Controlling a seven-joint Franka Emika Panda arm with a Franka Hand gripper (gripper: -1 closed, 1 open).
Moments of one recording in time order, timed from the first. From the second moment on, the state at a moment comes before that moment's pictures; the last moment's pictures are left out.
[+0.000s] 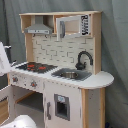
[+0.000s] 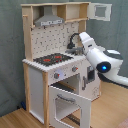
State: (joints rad) arm -0.64 -1.49 1.21 -2.11 -0.32 2.29 0.21
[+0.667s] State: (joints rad) arm -0.50 -1.49 1.31 -2.20 -0.36 2.30 0.18
